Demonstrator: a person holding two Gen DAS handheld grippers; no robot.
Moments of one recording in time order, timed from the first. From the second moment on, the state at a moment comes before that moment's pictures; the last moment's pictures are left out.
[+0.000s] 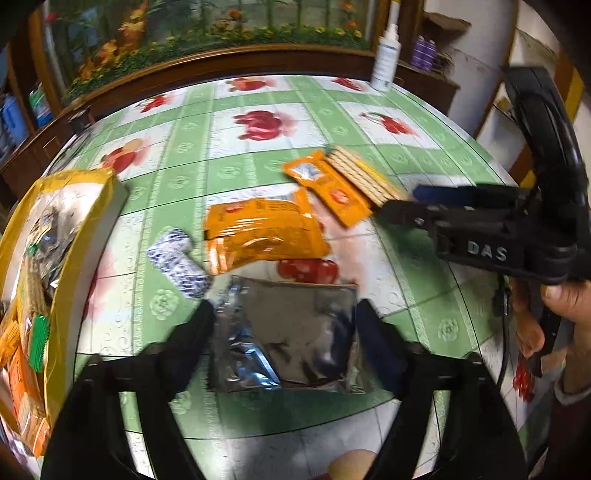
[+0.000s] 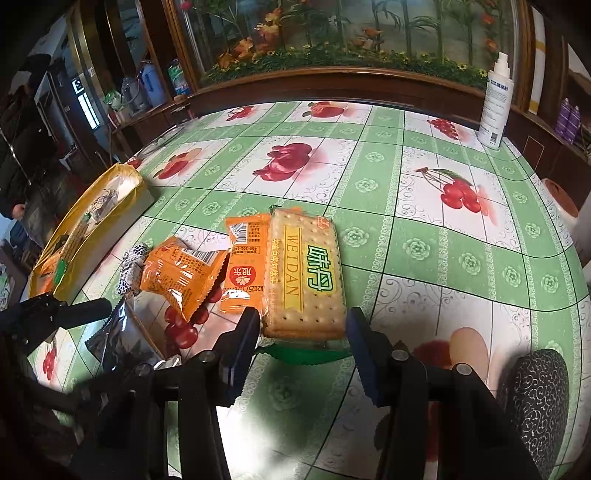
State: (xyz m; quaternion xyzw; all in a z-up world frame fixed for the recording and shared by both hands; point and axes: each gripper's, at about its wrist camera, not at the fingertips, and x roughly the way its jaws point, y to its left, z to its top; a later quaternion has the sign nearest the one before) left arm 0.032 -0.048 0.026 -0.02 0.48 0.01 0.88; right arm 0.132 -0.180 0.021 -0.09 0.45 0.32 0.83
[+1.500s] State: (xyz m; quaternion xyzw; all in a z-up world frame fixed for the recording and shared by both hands) left arm -0.007 -0.019 0.034 -0.02 0.44 -0.01 0.90; right arm 0.120 -0.179 0.008 -0.07 0.48 0.24 0.84
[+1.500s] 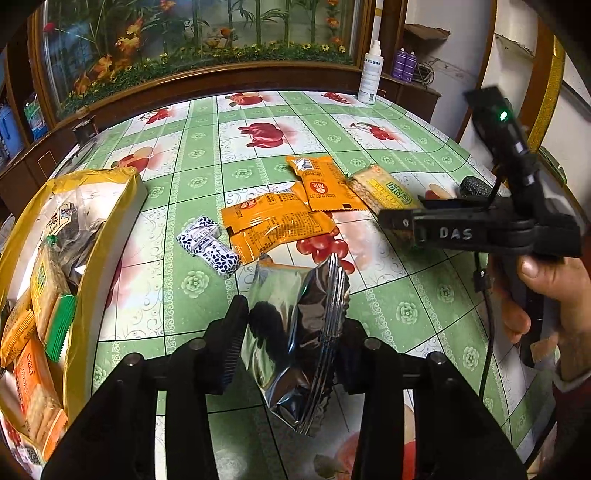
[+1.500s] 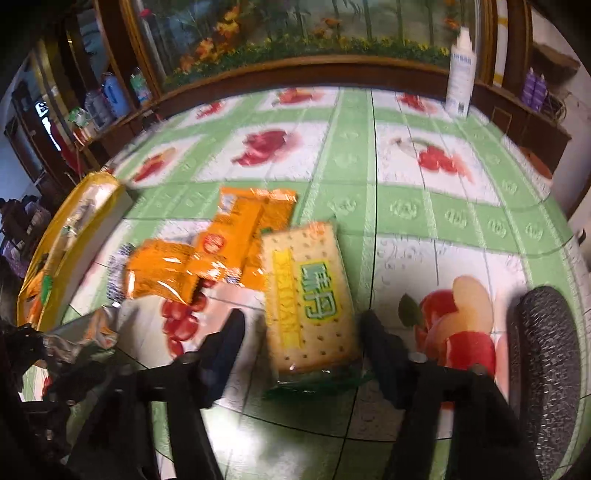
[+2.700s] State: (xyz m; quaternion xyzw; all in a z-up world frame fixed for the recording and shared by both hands) left arm -0.071 0.037 0.083 -0.05 0.37 0.02 0.93; right arm -0.011 -0.123 0.090 -0.06 0.39 0.35 0.85
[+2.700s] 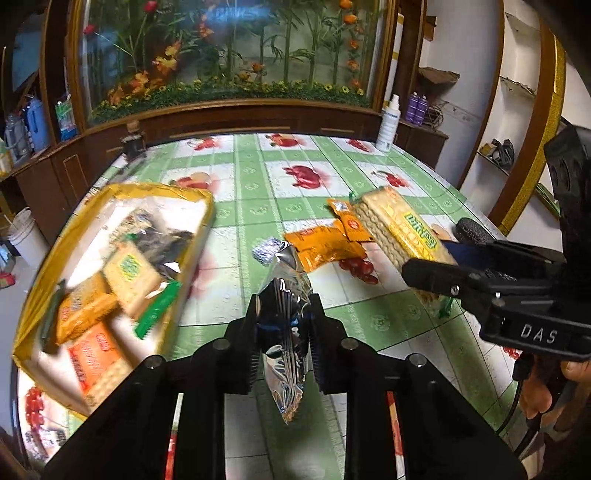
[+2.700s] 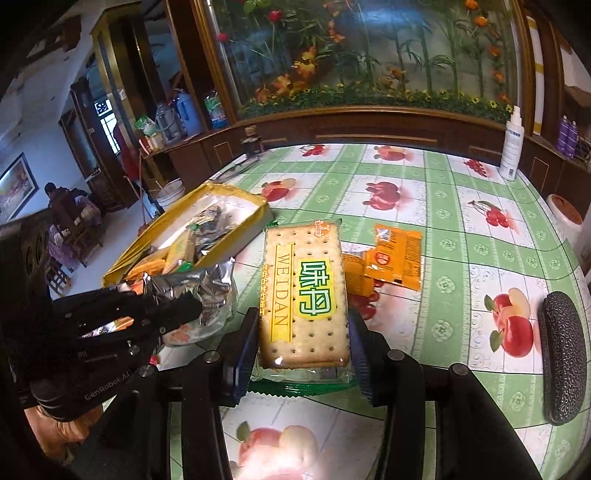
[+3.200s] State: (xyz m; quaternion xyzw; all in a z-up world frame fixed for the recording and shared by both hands) left arm -0.116 0.117 0.105 -0.07 0.34 0.13 0.93; right arm -0.050 -0.050 0.112 -0.08 0.35 0.41 0.84
